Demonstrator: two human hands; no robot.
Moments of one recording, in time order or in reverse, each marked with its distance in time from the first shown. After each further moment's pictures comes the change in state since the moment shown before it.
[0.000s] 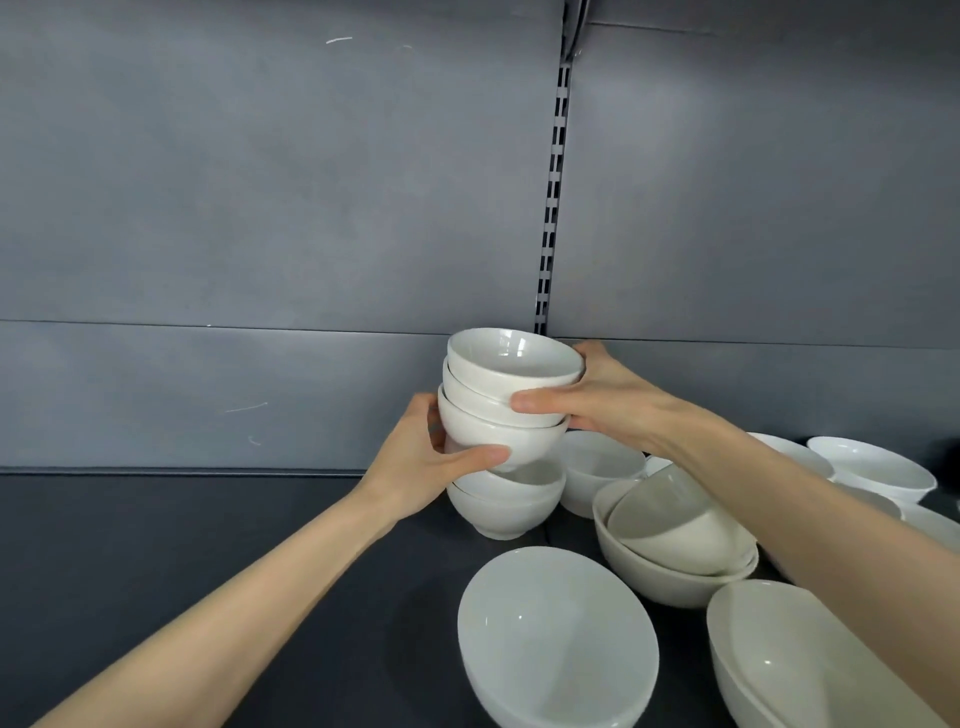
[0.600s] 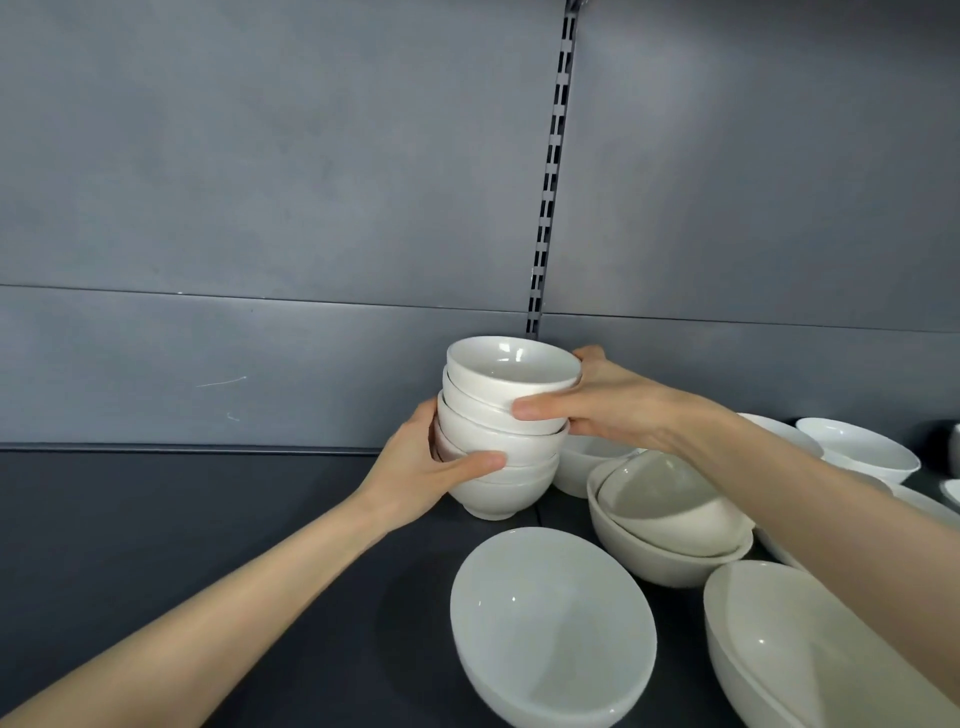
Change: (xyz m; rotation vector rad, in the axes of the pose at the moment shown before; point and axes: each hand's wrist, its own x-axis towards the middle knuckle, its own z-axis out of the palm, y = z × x) left_hand 0.001 -0.032 0.009 0.029 -0.075 0.019; right_hand -0.007 0.010 0.006 -0.048 -0.076 0.189
